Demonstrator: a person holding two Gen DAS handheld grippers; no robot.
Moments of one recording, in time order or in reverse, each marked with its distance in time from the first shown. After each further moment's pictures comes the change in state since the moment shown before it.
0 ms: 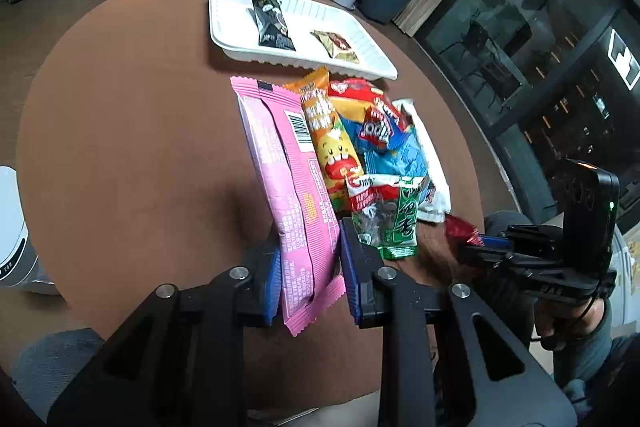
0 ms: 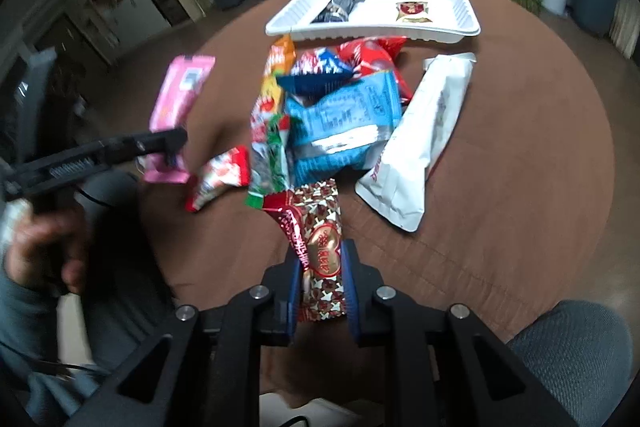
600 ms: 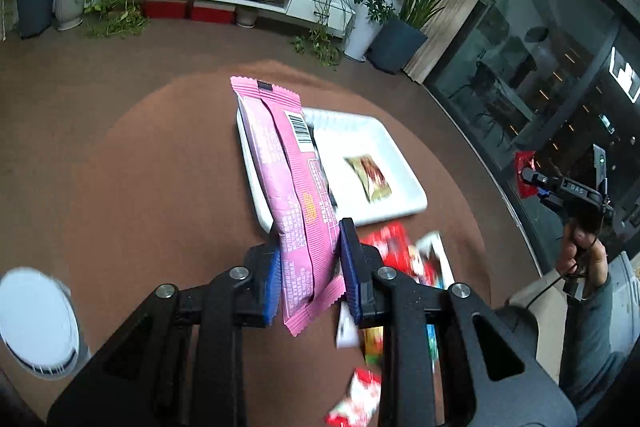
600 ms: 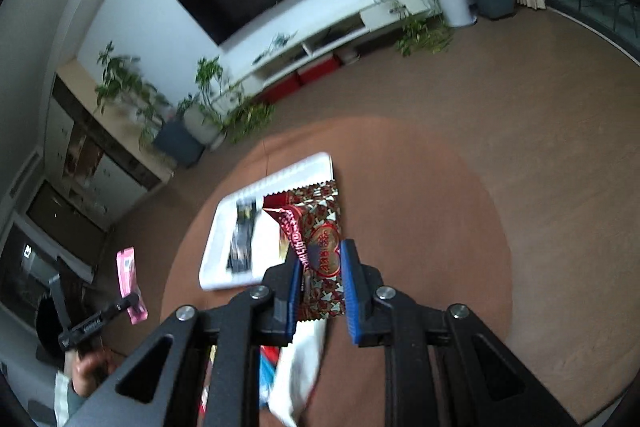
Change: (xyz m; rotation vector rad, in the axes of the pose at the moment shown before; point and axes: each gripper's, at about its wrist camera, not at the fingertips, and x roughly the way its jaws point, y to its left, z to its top) left arm -0.031 0.039 0.161 0.026 -0.162 0.049; right arm -0.093 -0.148 0.155 0.342 -0.417 -0.004
